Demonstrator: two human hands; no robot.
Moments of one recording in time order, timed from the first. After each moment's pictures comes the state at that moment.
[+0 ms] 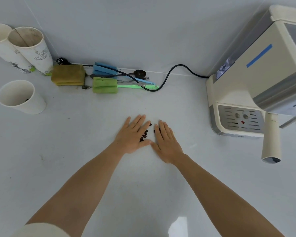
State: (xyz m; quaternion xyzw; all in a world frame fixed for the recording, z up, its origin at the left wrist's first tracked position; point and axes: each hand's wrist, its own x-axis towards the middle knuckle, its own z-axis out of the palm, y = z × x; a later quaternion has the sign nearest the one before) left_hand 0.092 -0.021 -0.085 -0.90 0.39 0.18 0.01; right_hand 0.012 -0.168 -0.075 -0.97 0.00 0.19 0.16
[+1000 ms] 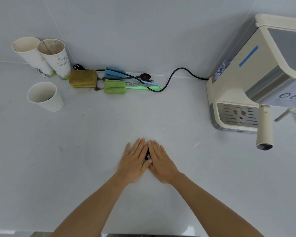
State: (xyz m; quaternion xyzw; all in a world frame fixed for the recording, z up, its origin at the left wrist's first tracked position) left_hand -0.019 0.020 -0.089 -0.93 0.30 0.20 -0.03; right_hand -0.059 -0.121 -0.080 -0.95 -0.09 0.19 0.22
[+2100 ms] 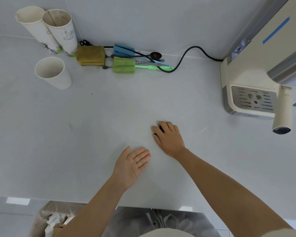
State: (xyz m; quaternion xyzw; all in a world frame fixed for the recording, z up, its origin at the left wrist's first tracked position) left_hand -0.068 0.057 -0.042 -0.38 -0.32 0.40 -0.77; right_hand -0.038 -0.117 -0.102 -0.99 -0.10 -0.11 0.05
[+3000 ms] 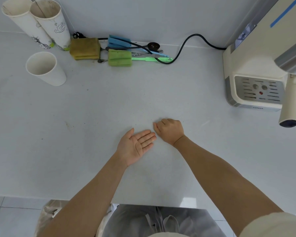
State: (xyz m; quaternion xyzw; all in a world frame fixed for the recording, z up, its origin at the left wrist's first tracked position) left_hand -0.024 0.036 -0.057 -0.36 -0.31 0.43 -0.77; right_hand -0.011 -0.126 -0.112 -0.97 -0.14 -0.21 0.00
